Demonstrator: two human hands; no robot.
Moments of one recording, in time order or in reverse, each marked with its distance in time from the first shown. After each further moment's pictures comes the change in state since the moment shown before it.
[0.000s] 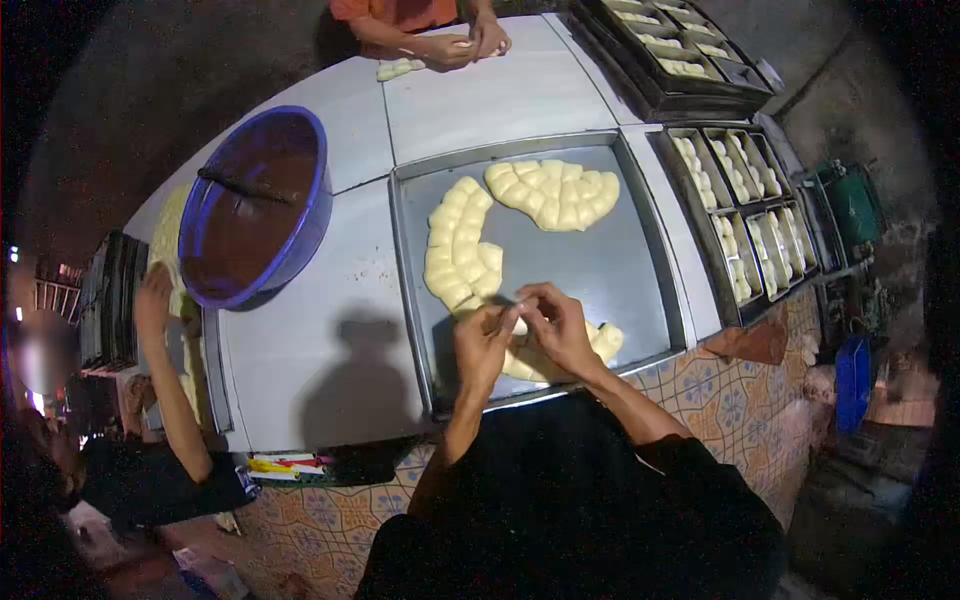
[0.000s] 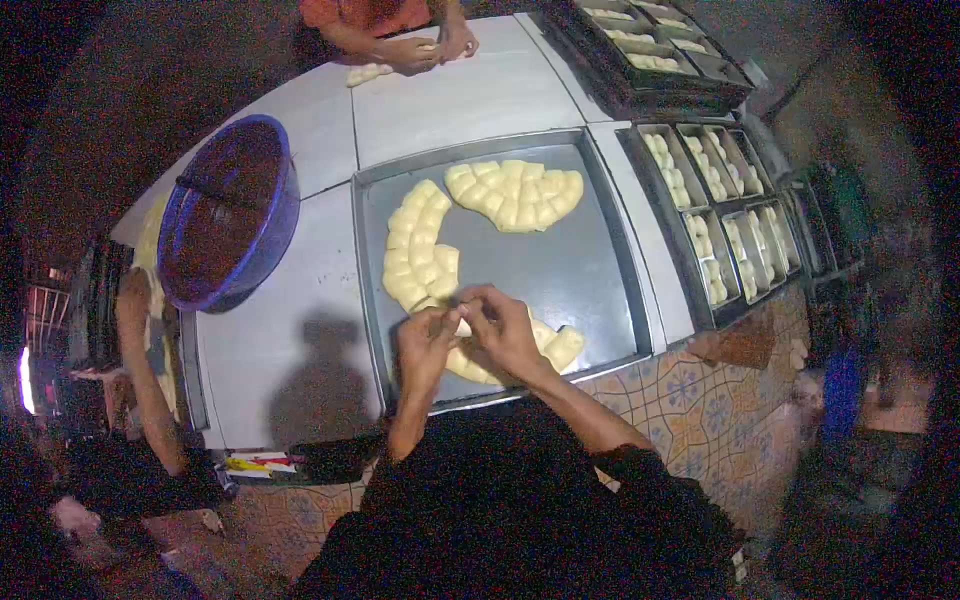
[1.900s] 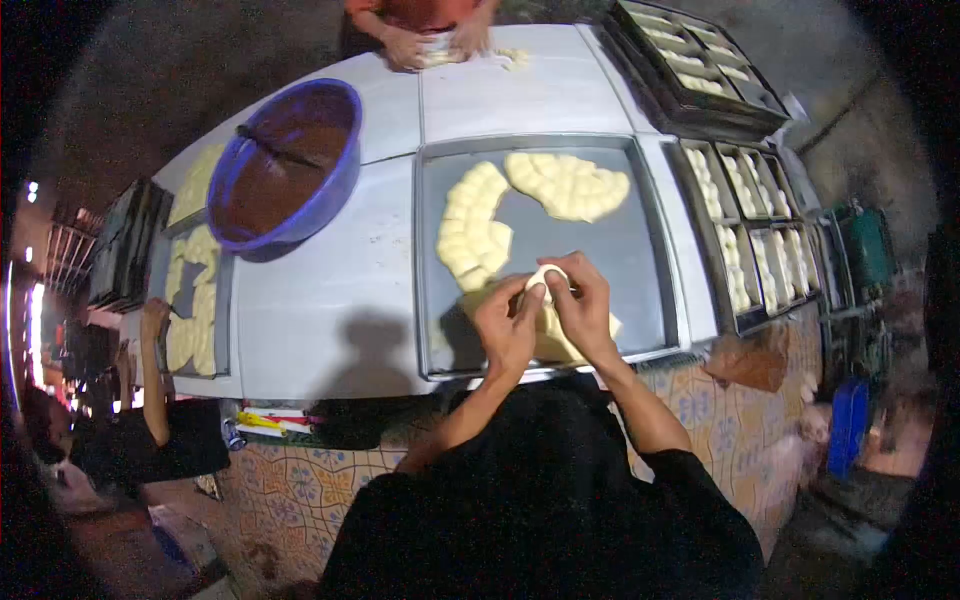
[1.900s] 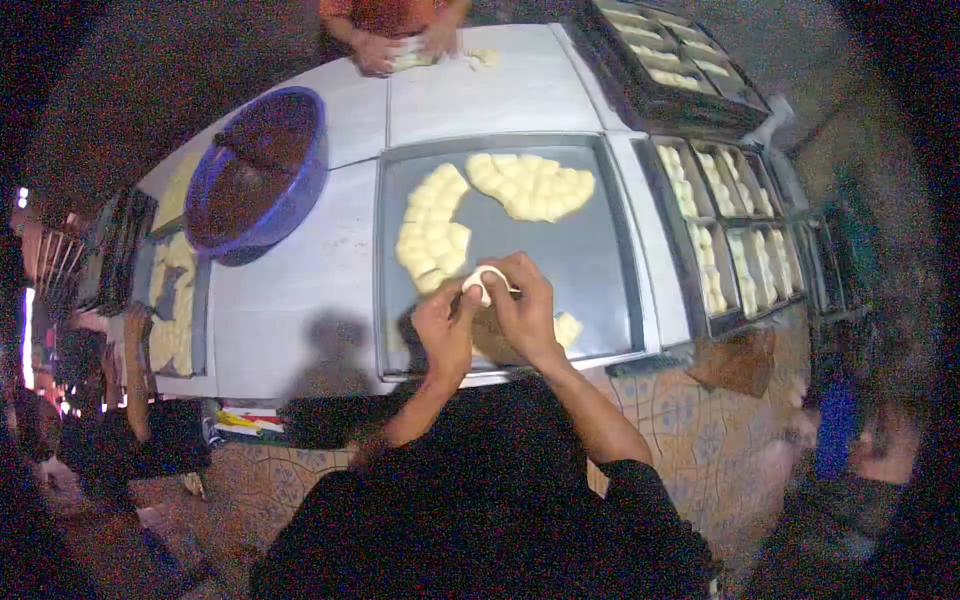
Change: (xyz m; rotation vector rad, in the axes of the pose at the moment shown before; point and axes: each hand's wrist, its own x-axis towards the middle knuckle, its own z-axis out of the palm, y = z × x) left_hand -0.041 0.033 0.046 -0.166 0.205 0.231; right_hand -0.025 -0.046 -0.021 -0.089 0.156 -0.357
